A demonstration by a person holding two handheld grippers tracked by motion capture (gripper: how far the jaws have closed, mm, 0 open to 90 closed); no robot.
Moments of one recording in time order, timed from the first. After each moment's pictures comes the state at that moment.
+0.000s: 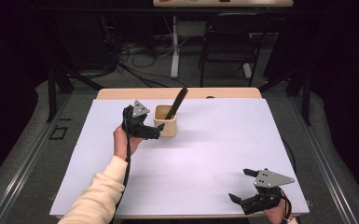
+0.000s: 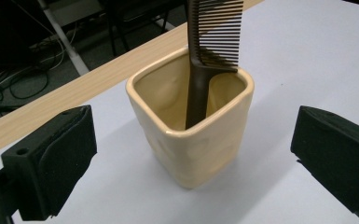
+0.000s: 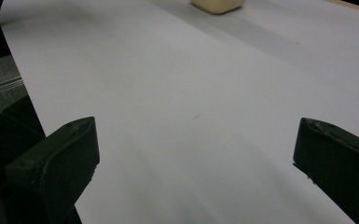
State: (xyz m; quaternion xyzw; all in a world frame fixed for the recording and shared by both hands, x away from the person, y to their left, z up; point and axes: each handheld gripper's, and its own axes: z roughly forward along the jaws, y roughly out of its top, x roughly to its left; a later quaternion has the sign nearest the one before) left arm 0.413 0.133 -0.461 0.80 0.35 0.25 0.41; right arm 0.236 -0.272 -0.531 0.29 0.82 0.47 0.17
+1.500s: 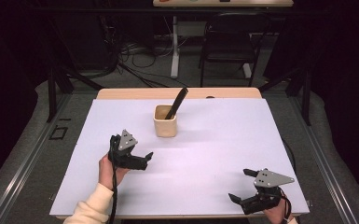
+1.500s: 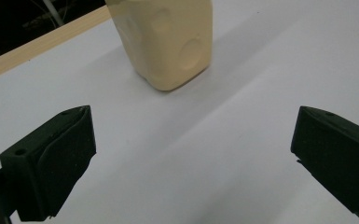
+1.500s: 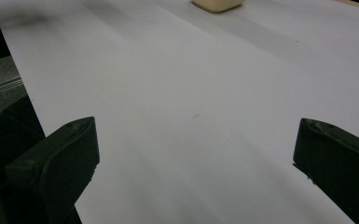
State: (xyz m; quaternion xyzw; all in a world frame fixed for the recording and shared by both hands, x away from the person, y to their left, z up) left arm 0.338 0.166 -0.500 0.82 0.35 0.23 0.39; right arm 0.237 -0.272 -0.531 0.30 0.82 0.47 0.17
